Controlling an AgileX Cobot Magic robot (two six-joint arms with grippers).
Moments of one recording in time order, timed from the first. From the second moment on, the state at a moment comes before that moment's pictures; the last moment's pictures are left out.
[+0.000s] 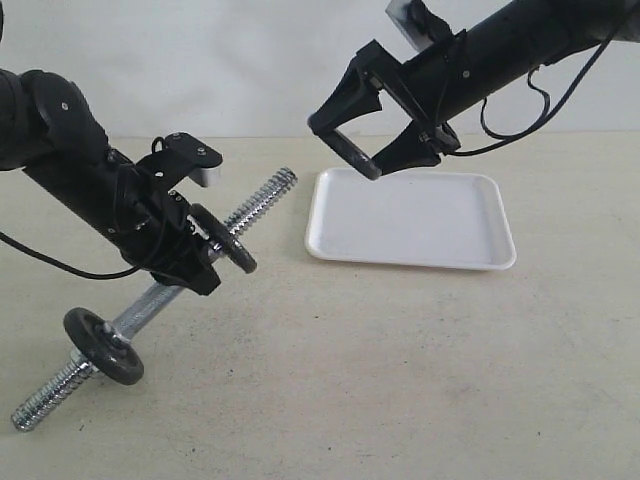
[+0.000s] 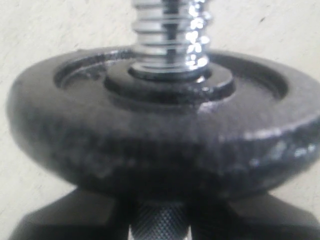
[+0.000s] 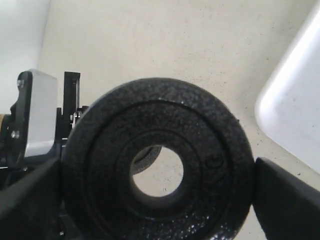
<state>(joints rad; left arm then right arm) -0.31 1.86 -1.13 -0.47 0.65 0.83 0.19 2.11 -1.74 1.01 1.22 -0.51</state>
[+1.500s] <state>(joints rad) -0.38 1.83 -1.13 -0.57 0.56 1.03 0.20 2.14 -1.74 1.06 1.19 -0.52</state>
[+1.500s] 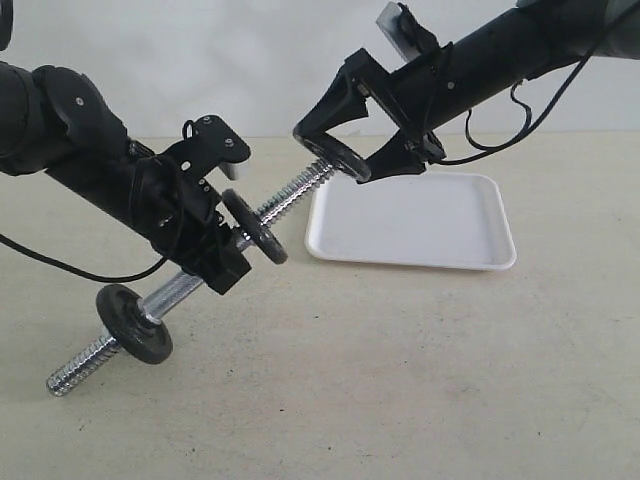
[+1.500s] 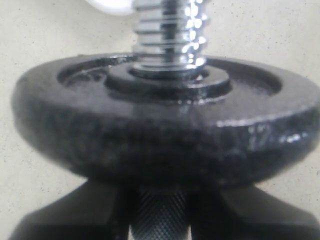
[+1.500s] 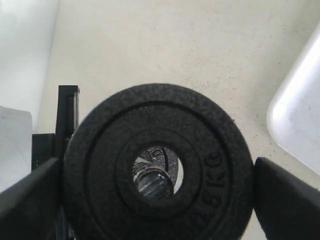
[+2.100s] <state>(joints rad) -0.38 1.83 -1.13 -0.57 0.56 1.03 0.22 2.14 -1.74 1.05 1.19 -0.52</state>
